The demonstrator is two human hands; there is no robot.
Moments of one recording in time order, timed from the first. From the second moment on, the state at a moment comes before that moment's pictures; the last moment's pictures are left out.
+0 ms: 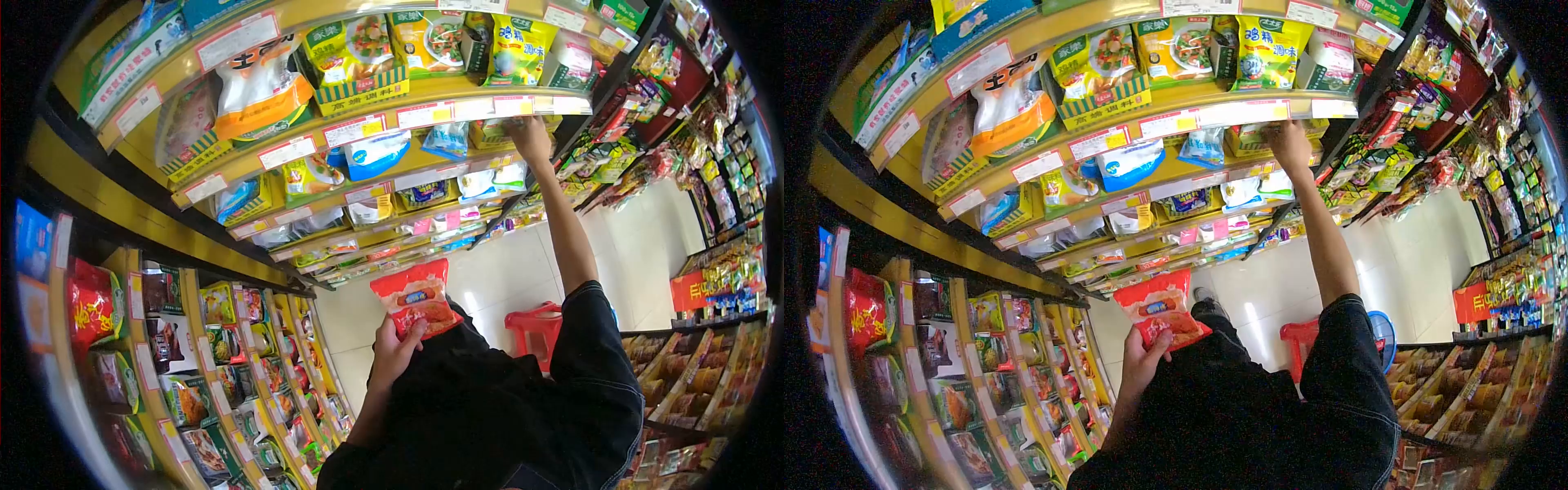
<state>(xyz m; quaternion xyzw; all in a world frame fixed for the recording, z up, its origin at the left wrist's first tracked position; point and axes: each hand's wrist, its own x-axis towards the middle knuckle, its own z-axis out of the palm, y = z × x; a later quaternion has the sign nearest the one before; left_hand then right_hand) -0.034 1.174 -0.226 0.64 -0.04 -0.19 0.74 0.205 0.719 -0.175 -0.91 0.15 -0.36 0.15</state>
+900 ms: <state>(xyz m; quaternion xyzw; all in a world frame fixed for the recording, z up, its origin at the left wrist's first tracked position) -0.035 1.132 -0.260 0.63 -0.06 -0.22 0.75 0.229 0.874 -0.012 -0.95 0.07 -0.30 -0.01</state>
